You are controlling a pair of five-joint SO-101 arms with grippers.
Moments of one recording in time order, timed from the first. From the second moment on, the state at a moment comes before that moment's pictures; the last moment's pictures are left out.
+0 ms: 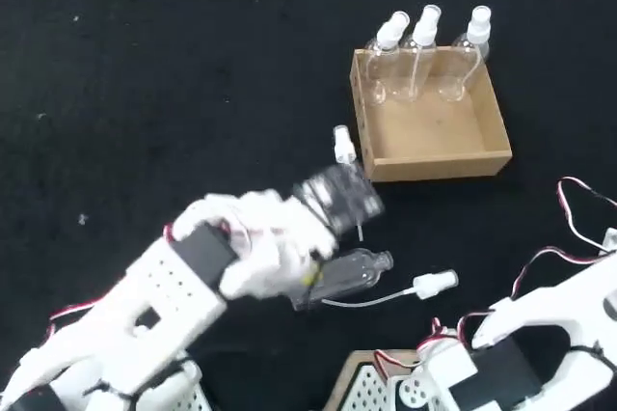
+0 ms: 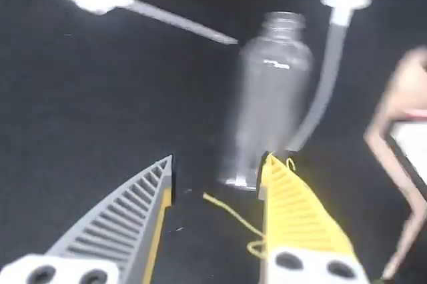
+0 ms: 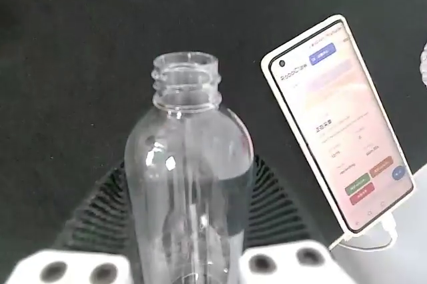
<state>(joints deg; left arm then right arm) 41.6 -44.0 40.4 69.1 -21.8 64.2 -18.5 29.5 58.1 35.8</state>
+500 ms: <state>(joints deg) 49.6 -27.3 42.7 55.5 -22.4 64.2 -18.2 29.4 58.1 35.8</state>
